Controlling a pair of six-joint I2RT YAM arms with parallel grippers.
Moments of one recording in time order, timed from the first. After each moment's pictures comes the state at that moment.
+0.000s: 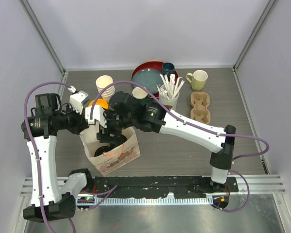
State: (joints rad) left arm 0.16 0.98 1.37 -1.34 0.57 0.54; right arm 1.21 1.83 1.97 -0.66 -0.31 -0.38
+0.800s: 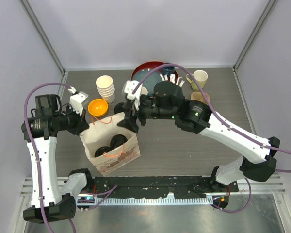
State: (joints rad) left arm 0.16 0.97 1.36 -1.34 0.57 0.54; right arm 1.12 1.45 1.69 -0.49 -0.27 -0.17
